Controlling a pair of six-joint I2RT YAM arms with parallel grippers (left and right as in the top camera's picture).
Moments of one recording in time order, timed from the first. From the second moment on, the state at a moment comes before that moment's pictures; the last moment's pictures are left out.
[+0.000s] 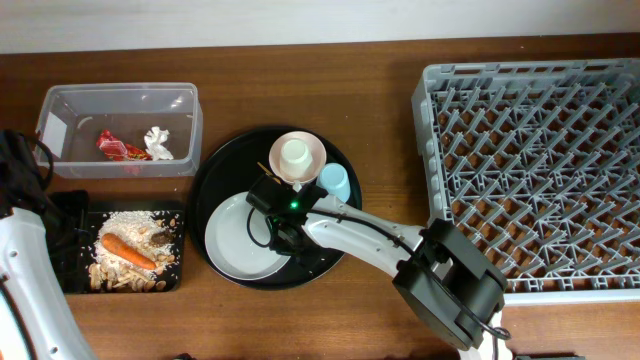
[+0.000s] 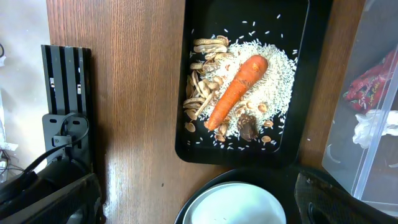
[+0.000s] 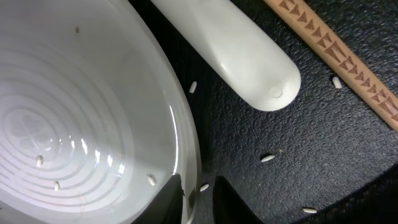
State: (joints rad) left arm 0.47 1.44 1.60 -1.64 -0.18 -1.18; right arm 0.88 2.05 1.44 -0.81 -0.05 1.02
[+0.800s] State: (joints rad) left arm 0.47 1.44 1.60 -1.64 -0.18 -1.18; right arm 0.88 2.05 1.45 -0.81 -0.03 1.03
